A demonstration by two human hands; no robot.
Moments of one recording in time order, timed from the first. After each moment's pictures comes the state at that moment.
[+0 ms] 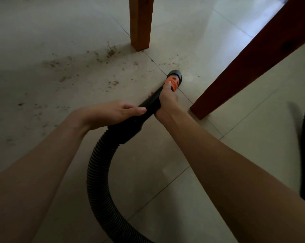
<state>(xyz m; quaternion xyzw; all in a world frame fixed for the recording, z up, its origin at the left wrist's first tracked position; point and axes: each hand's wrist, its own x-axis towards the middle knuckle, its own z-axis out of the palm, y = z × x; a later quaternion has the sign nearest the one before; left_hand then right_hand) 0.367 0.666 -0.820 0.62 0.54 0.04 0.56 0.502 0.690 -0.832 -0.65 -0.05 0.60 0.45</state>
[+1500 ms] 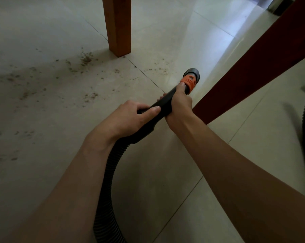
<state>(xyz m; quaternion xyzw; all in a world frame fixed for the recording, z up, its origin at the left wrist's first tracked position) 0.424 0.717 -0.872 0.68 0.52 0.16 0.49 0.549 0.730 -0.866 -0.64 -0.04 0.52 0.56</state>
